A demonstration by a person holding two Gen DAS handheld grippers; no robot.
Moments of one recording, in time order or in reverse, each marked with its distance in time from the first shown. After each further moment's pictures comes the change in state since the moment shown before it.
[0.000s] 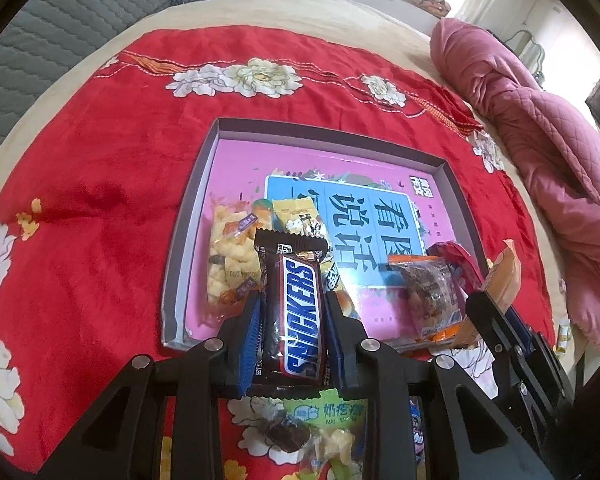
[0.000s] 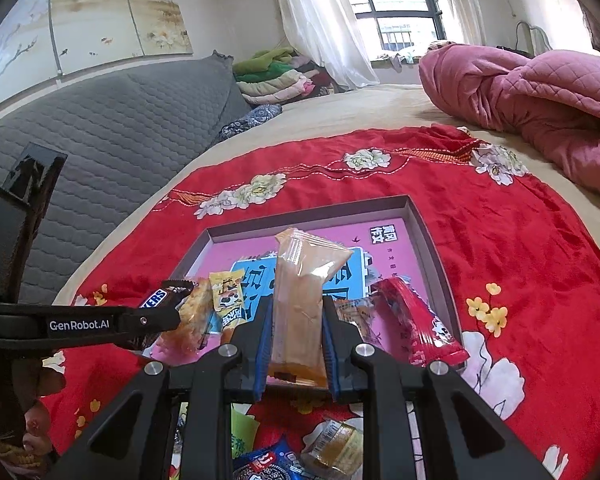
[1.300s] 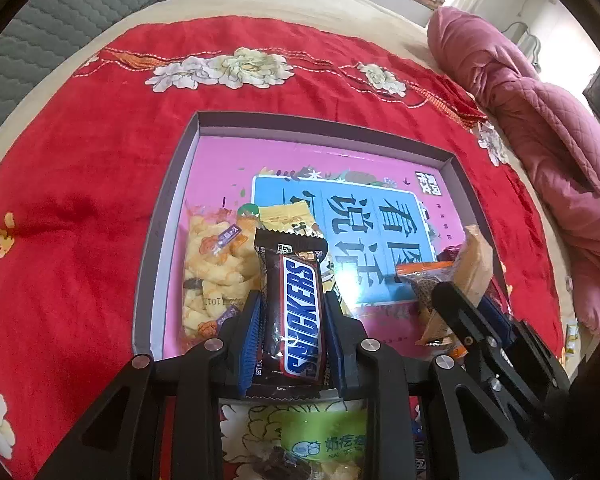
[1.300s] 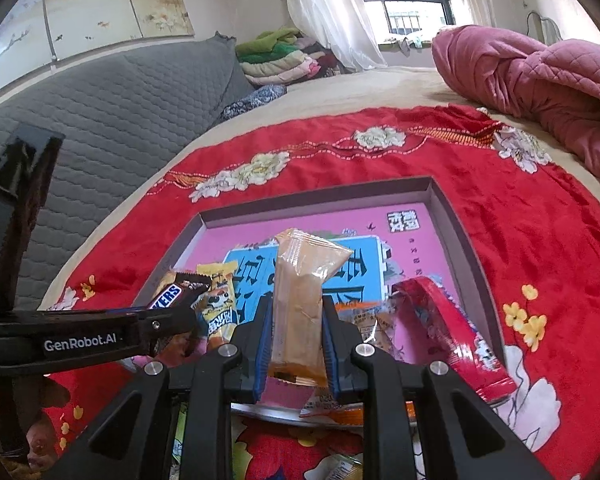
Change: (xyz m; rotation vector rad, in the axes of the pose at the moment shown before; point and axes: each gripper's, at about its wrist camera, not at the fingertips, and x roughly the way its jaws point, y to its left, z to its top) left arm 0.032 -0.005 0.010 0.022 0.022 -0.011; right arm 0.048 0.001 0.002 -0.011 0.073 0.019
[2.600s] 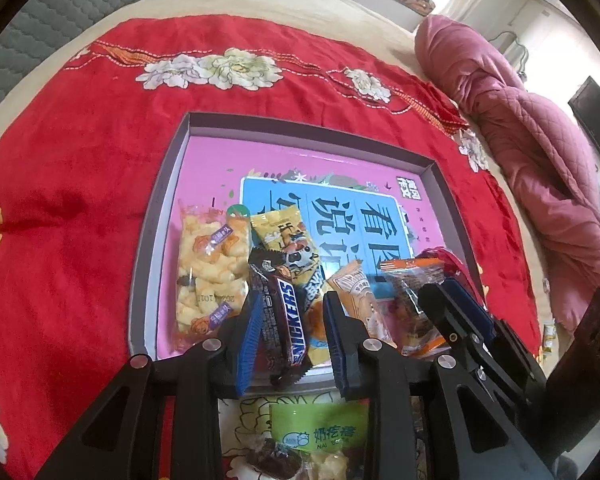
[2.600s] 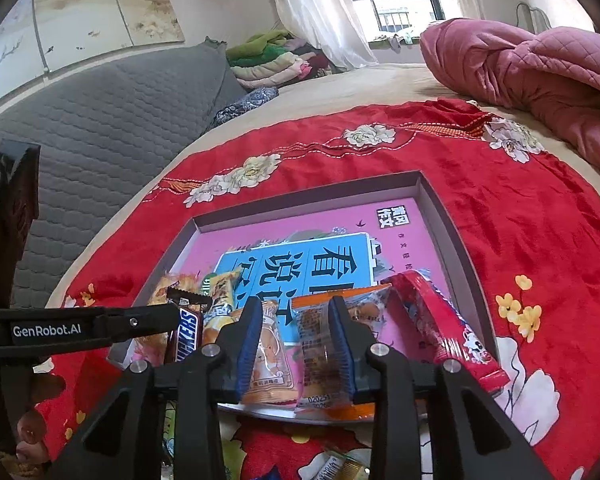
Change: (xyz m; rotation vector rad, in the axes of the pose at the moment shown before) left arm -0.010 0.010 0.002 -0.015 0.000 -0.091; right arm -0.006 -0.010 -0.001 0.040 -0.012 -0.003
